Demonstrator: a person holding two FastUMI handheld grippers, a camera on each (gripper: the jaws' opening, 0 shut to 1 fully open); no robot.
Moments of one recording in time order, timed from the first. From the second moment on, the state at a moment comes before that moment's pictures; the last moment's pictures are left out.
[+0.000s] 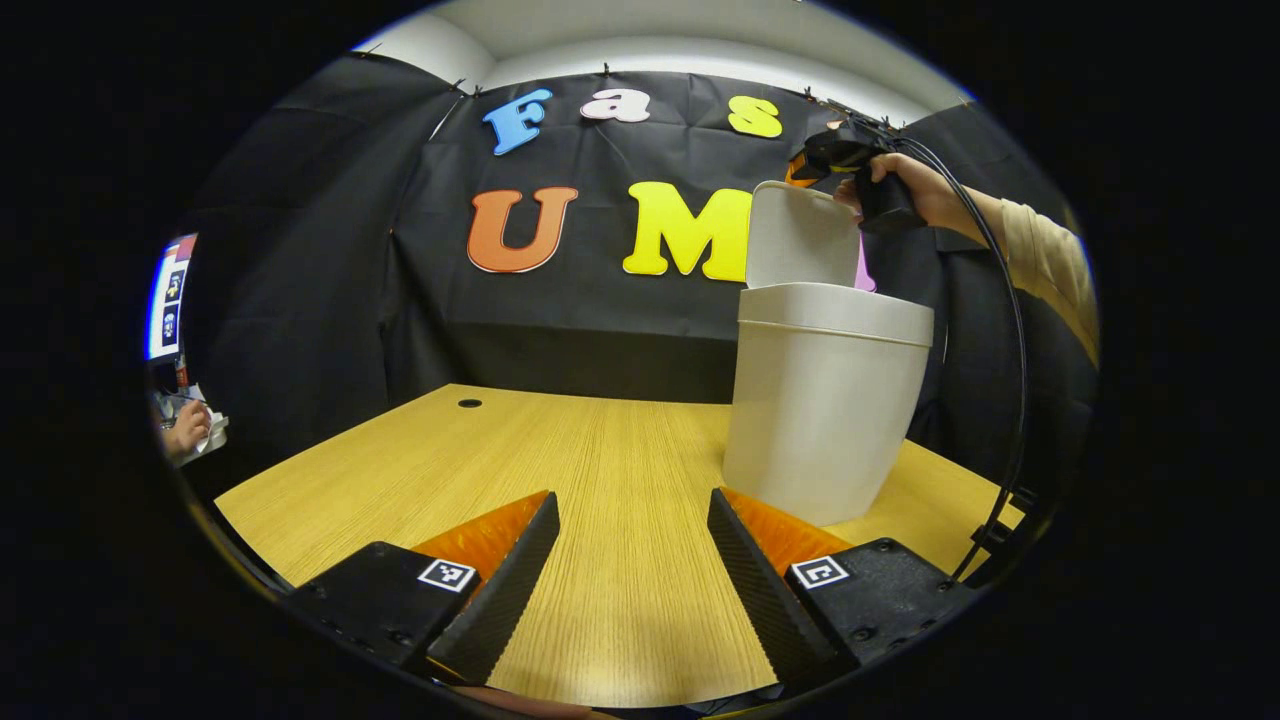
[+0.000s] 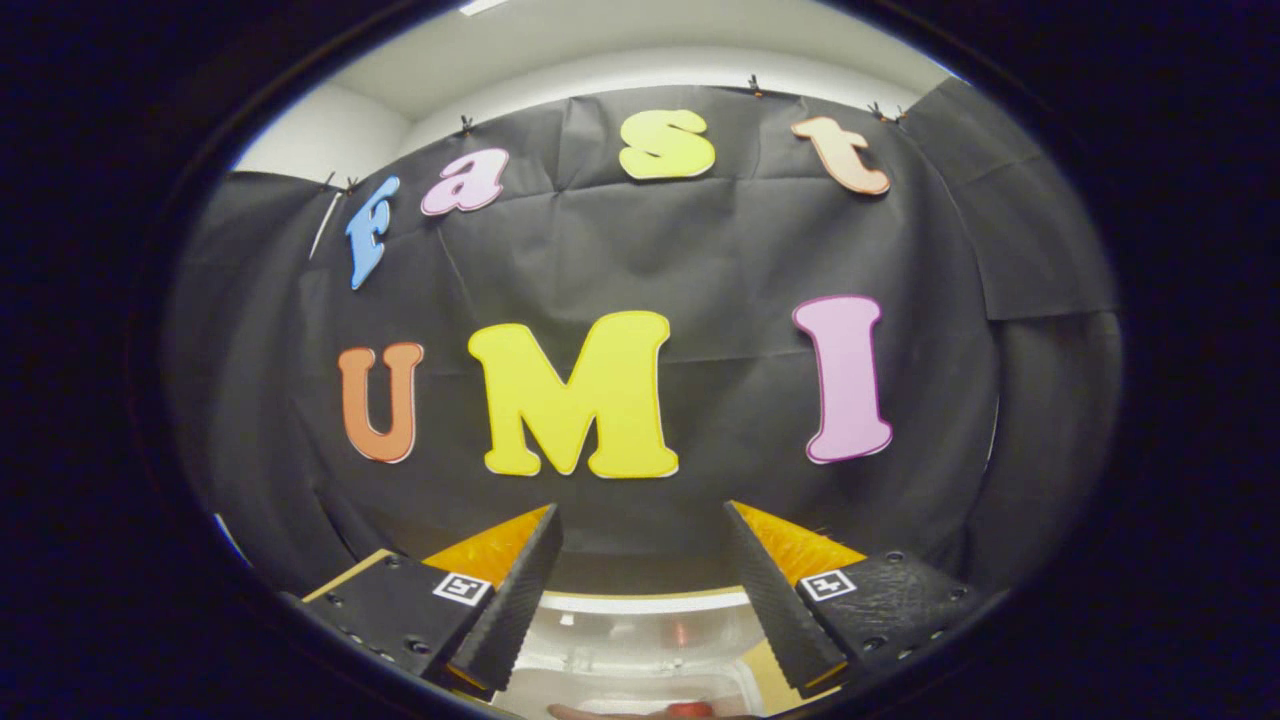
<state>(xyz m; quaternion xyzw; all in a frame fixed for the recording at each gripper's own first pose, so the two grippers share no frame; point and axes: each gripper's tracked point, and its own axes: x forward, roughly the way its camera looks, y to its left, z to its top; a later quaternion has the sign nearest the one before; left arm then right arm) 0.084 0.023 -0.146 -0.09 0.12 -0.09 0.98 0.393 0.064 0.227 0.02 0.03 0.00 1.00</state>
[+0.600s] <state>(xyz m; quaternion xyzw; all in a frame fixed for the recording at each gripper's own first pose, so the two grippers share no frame) 0.073 0.022 -0.128 -0.09 0.10 -0.08 0.99 0.343 0.086 0.176 0.01 0.10 0.06 0.99</state>
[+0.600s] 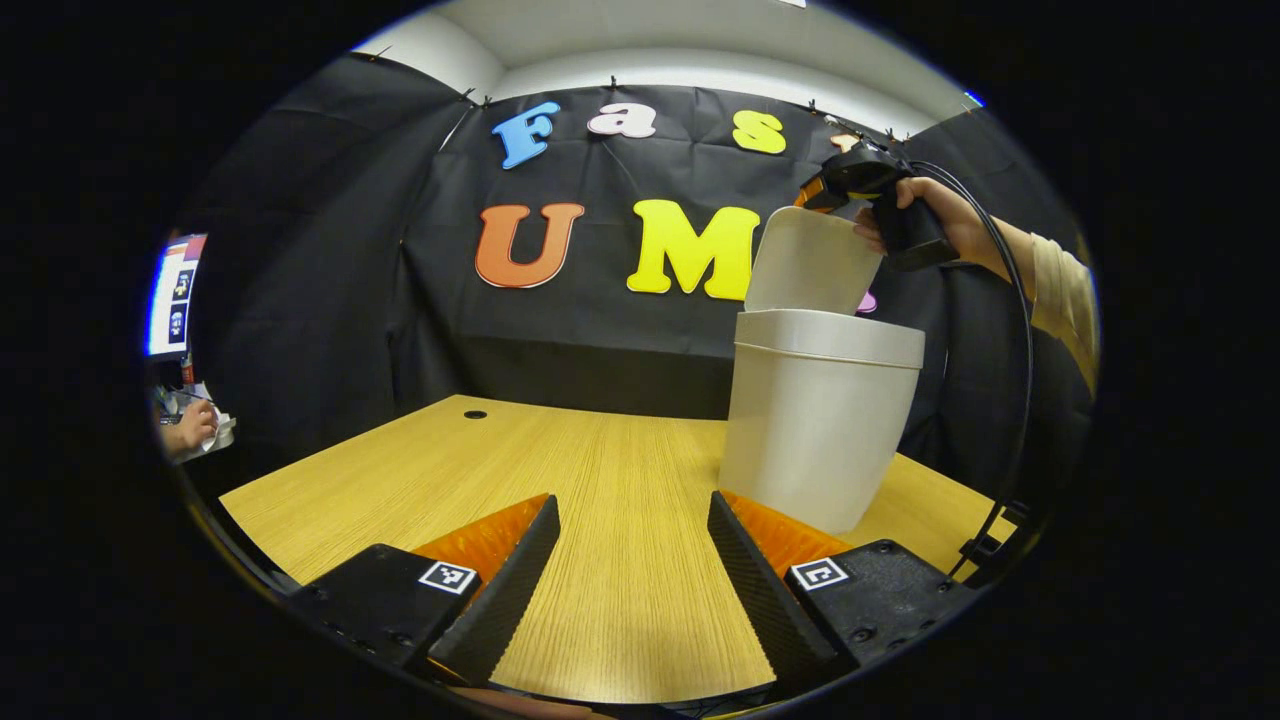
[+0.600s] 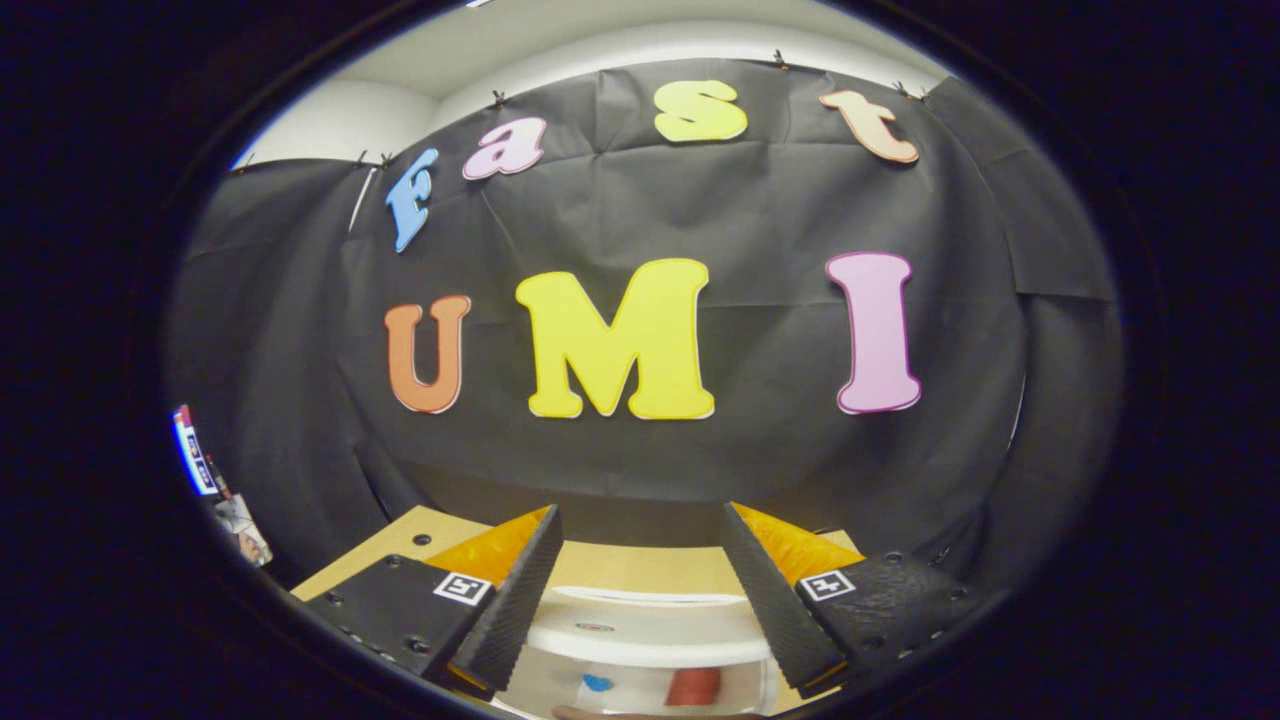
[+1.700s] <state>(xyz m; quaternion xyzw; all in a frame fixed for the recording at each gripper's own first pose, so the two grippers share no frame) 0.062 0.014 -0.121 -0.11 0.10 -0.07 0.99 0.282 0.082 0.053 -0.02 0.19 0.07 0.98</state>
